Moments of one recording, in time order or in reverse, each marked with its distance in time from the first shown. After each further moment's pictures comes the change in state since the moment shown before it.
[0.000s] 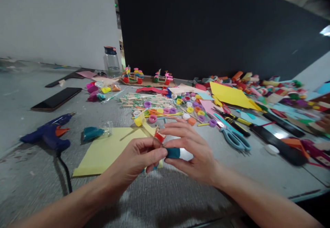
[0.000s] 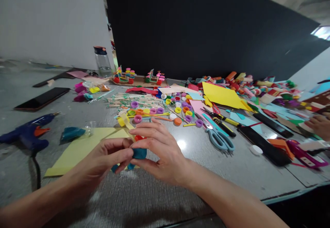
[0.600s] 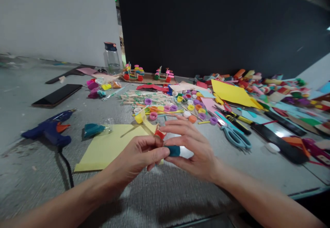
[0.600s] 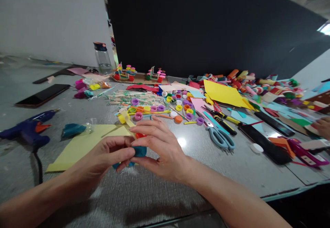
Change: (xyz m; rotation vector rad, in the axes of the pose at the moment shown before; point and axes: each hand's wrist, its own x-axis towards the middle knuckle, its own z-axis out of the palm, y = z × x) left_hand -0.001 0.000 0.001 0.016 -0.031 -0.014; right_hand 0.000 -0.001 0.000 -0.016 -0.015 -0.015
